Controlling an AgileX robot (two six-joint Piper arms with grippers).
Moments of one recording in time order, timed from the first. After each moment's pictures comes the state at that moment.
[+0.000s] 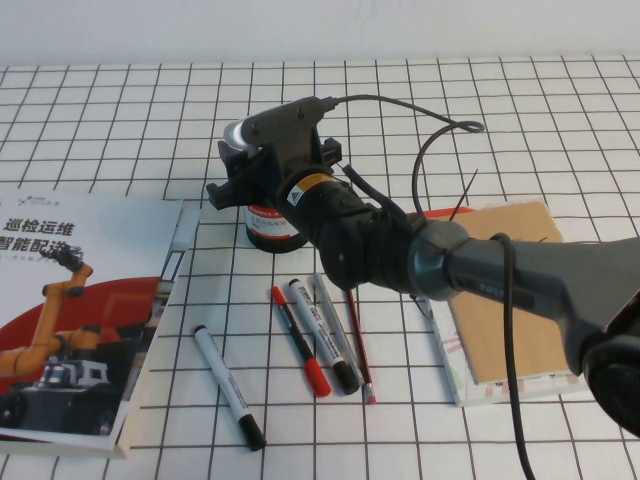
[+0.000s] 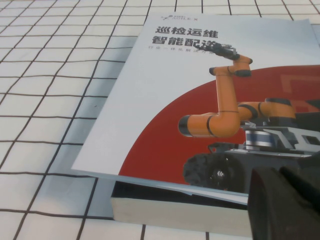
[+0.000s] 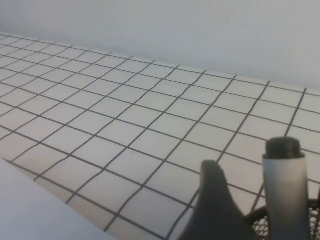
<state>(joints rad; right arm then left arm) 0.76 2.28 -1.67 0.34 -0.42 -0.20 0.09 -0.01 0.03 -0.07 0.38 0.12</state>
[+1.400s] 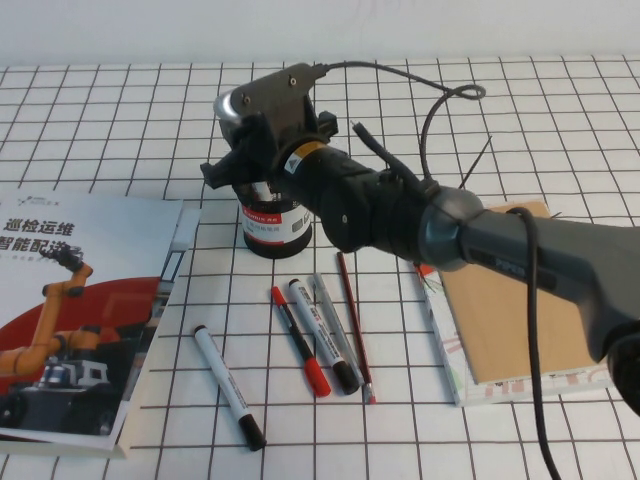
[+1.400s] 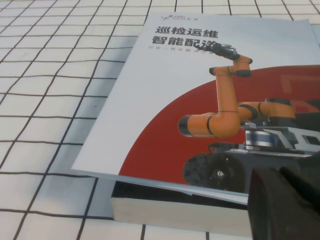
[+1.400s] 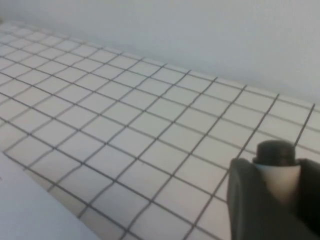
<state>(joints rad) 0.74 2.25 -1.75 0.34 -0.25 -0.26 0.09 -0.01 0.03 -0.07 0.38 0.12</state>
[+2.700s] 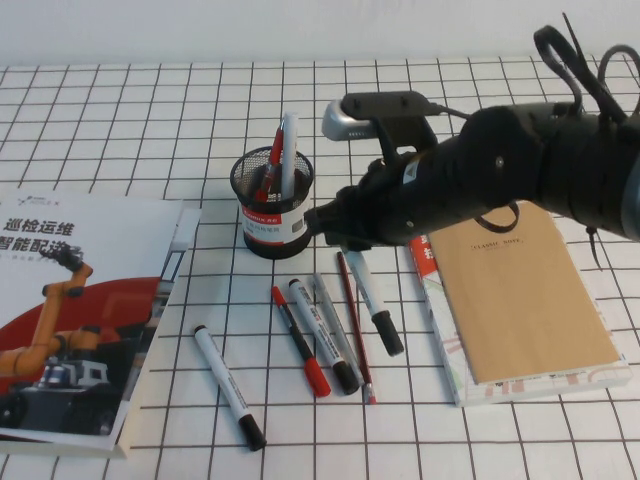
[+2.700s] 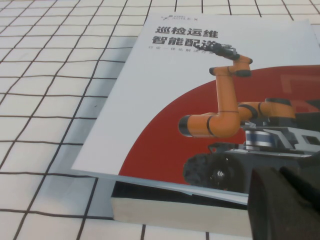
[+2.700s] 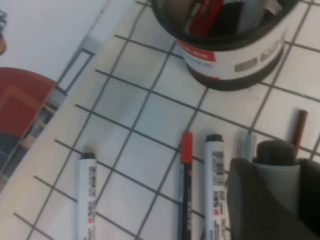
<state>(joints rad) 0.64 1.80 -1.41 0.30 0.54 0.05 0.09 -0.01 0.03 -0.07 0.38 0.12</state>
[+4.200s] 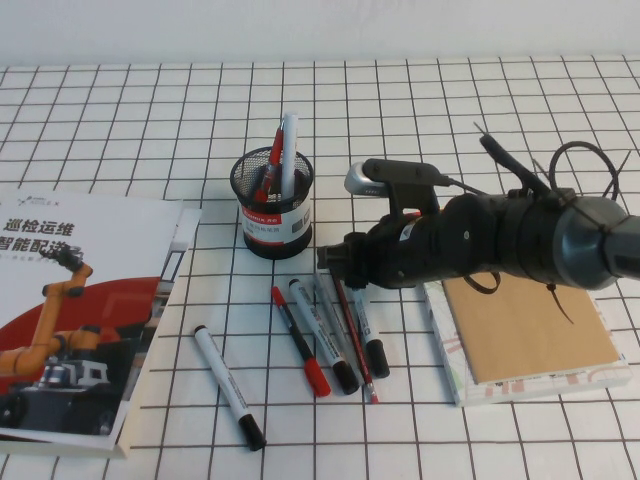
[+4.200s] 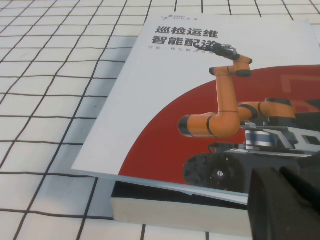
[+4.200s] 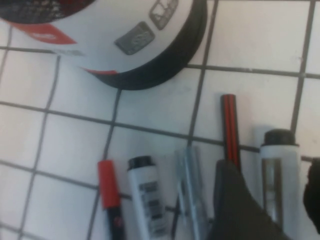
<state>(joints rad) 0.62 1.98 -1.27 0.43 0.22 0.08 0.09 -0.01 0.03 -0.07 0.38 0.12</state>
